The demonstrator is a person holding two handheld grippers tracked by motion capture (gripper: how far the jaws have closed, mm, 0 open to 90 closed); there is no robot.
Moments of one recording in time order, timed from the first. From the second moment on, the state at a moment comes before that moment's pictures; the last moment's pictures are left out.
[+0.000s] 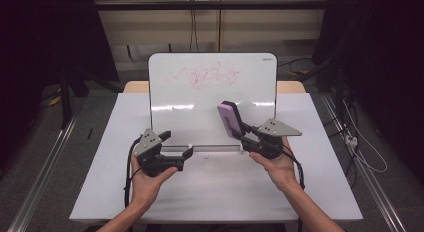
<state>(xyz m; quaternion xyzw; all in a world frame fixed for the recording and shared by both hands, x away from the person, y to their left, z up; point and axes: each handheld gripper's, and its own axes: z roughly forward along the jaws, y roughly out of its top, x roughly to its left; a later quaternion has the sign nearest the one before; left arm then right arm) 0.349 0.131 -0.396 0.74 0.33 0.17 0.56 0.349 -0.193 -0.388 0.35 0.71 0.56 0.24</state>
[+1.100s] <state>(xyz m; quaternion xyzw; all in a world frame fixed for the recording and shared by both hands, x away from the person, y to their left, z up) 0.365 0.062 -0.388 0.67 0.34 0.13 0.64 0.340 -0.169 -0.413 0.34 0.71 0.58 0.19</state>
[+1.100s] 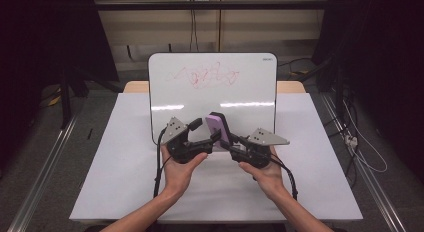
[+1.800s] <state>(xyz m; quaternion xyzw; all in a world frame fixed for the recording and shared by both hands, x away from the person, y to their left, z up) 0.366 0.059 -0.400 0.65 0.38 0.09 0.66 0.340 -0.156 -0.418 0.36 0.69 0.60 0.19</state>
